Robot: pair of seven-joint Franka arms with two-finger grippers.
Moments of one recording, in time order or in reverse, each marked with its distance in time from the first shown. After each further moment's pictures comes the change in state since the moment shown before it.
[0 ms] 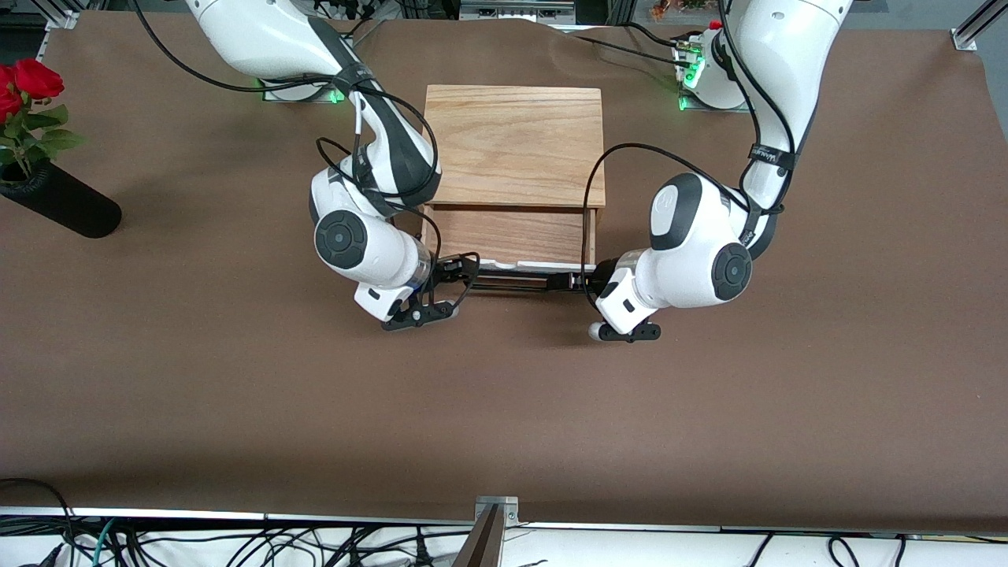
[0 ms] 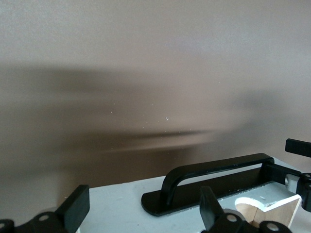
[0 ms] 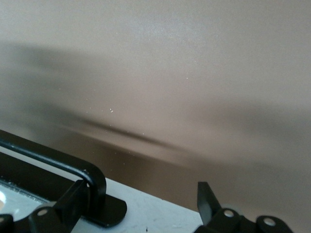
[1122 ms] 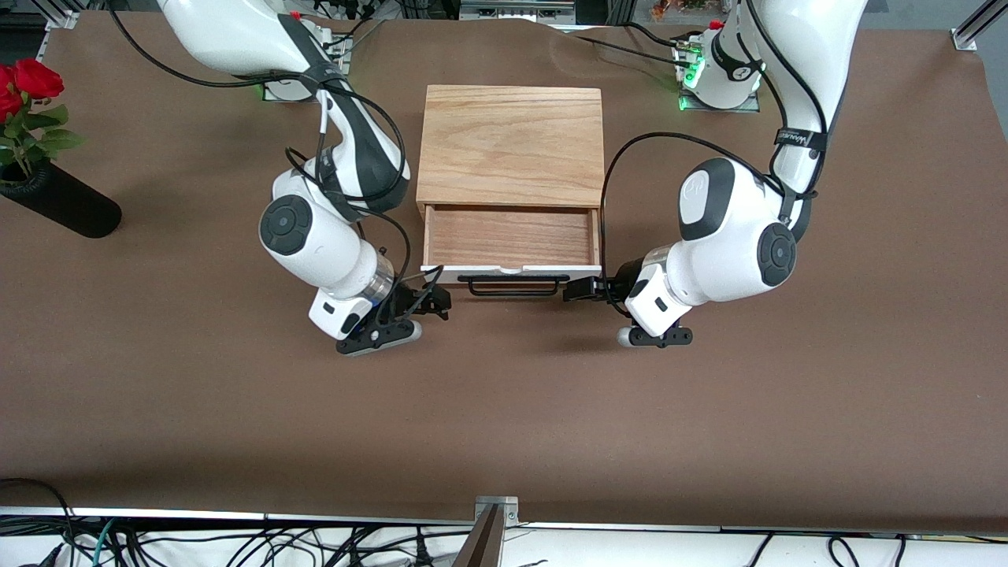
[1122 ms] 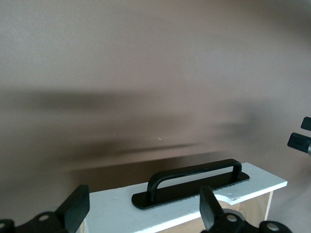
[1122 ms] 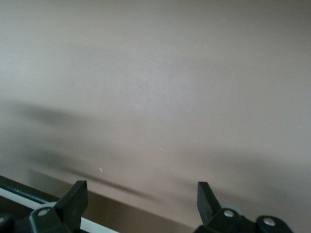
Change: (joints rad) left arm 0.005 -0.061 0.041 0.007 0.000 0.025 0.000; right arm -0.068 -0.035 0.014 -0.009 -0.066 0.200 -0.062
